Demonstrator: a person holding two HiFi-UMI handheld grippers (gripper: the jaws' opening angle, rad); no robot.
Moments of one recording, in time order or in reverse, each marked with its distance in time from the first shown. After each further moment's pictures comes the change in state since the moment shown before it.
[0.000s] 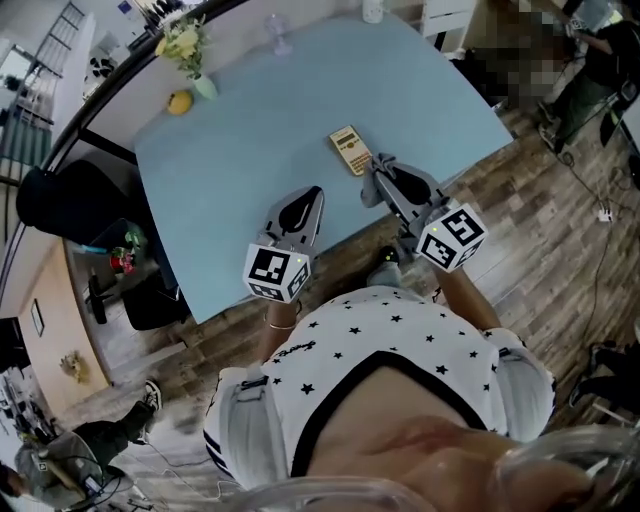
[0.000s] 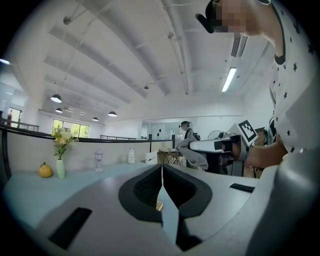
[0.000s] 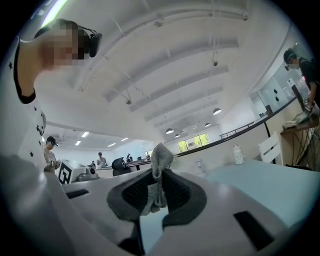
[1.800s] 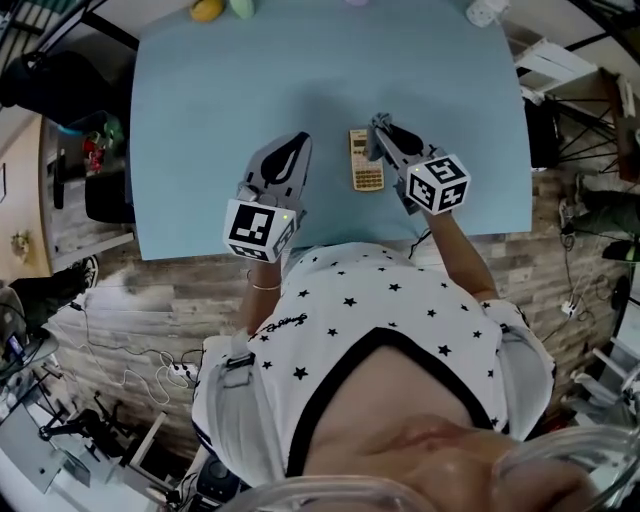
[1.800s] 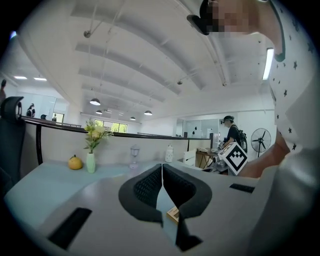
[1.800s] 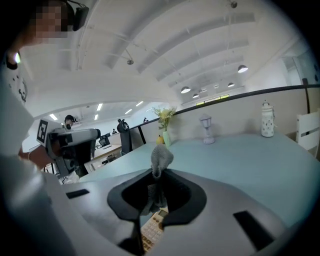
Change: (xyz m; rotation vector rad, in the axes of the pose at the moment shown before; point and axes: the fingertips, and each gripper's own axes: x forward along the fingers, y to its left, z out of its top) left arm 0.084 0.129 -0.017 -0.120 0.025 0.430; right arm 0.176 -0.162 -0.120 -0.027 0.493 0.245
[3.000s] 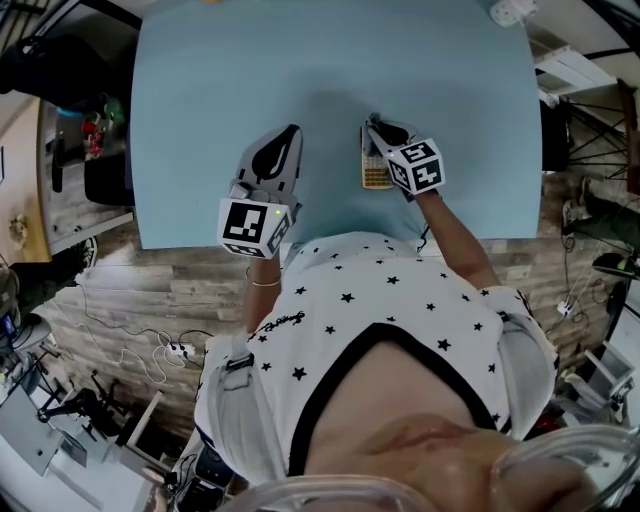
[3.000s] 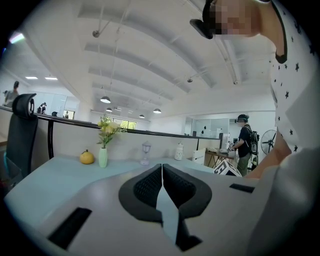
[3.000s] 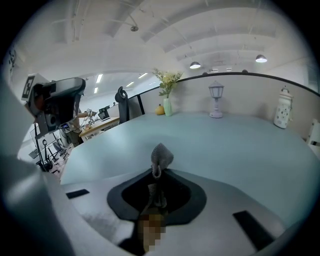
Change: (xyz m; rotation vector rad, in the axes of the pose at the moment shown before) left arm -0.007 0.042 -0.014 -0.058 0.021 0.100; right arm 0.071 -0.018 -0.087 -0.110 0.309 -0.010
